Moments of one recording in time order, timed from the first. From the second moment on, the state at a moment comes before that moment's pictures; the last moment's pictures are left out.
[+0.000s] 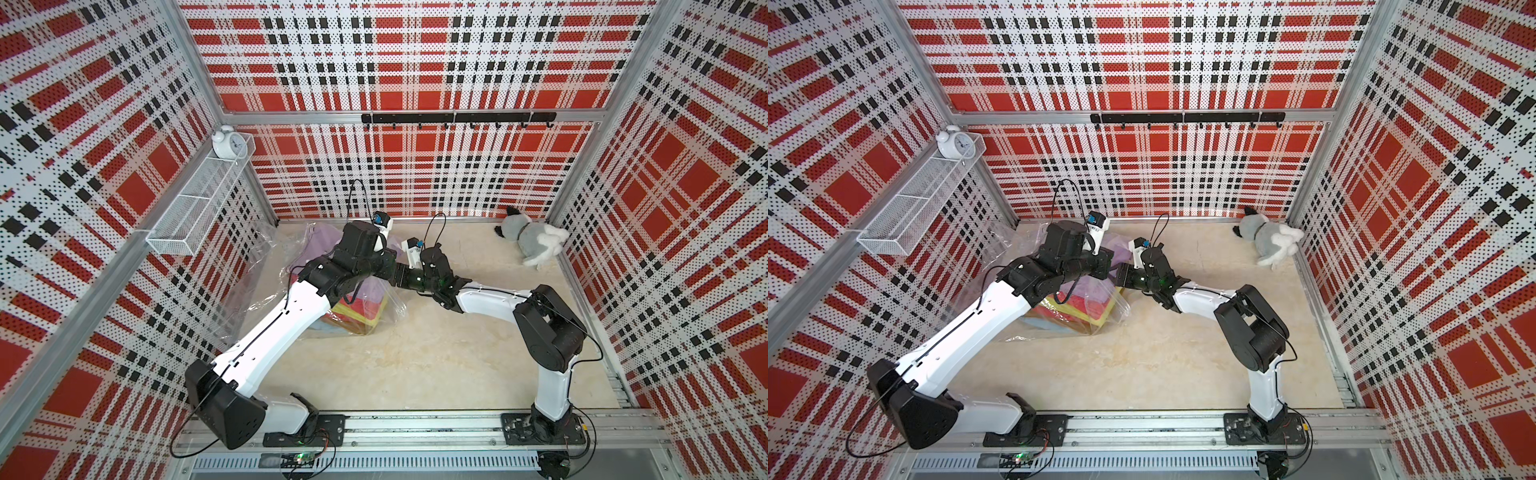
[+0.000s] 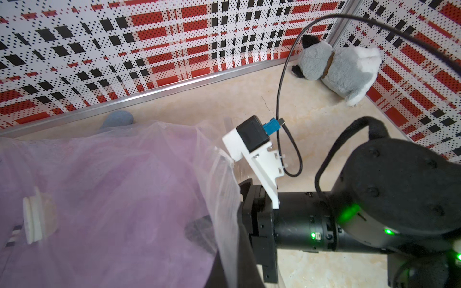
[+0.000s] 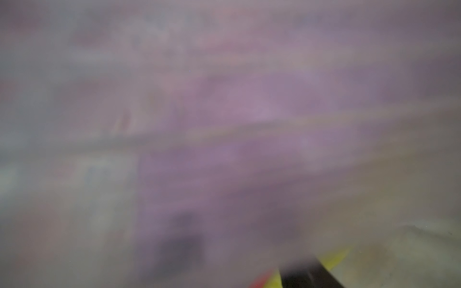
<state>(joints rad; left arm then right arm) -0.59 1.37 1.39 -0.61 -0.06 -0.17 0.71 1.92 1.22 0.38 -0.38 0.83</state>
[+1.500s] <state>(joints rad) -0.54 1.34 1.31 -0.48 -0.06 -0.18 0.71 2.00 1.35 0.25 -0.39 0.87</state>
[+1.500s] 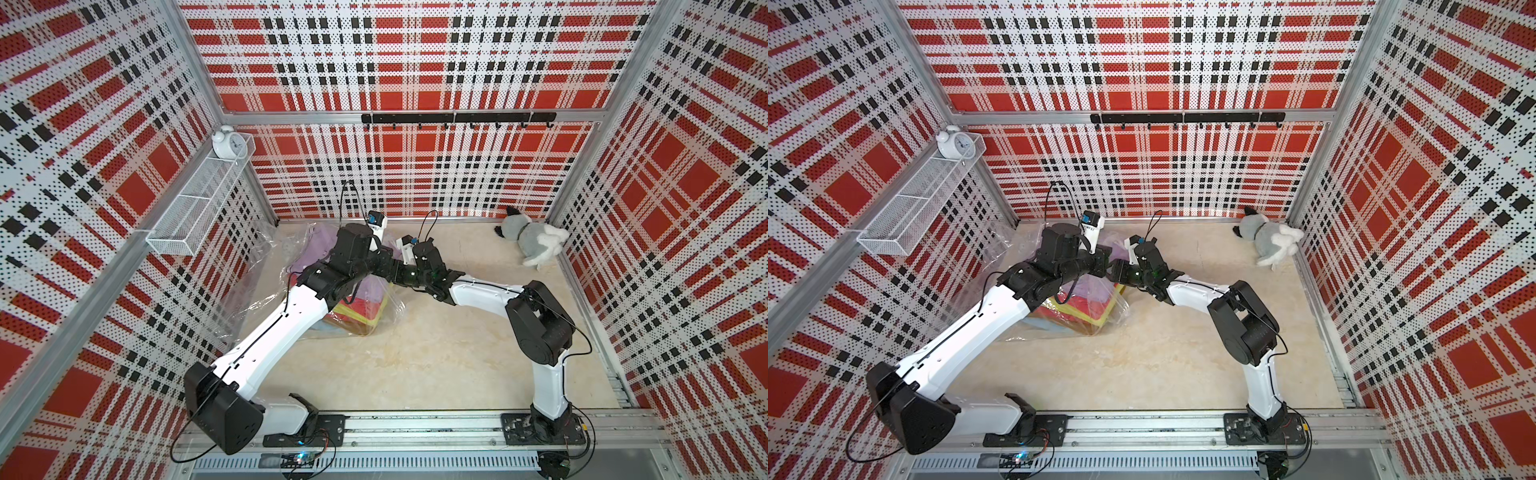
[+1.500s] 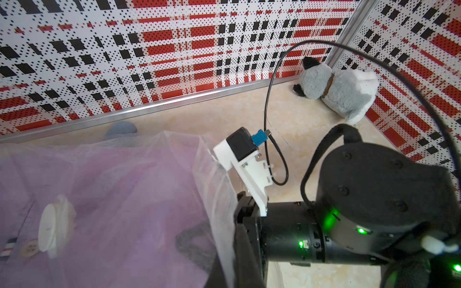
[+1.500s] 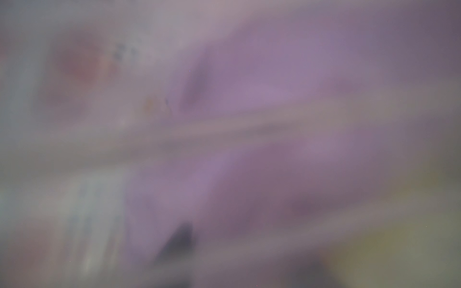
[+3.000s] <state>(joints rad) -0.46 1.30 1.15 -0.28 -0.02 -0.20 0.71 1.96 1.33 0.30 -0.40 0.77</state>
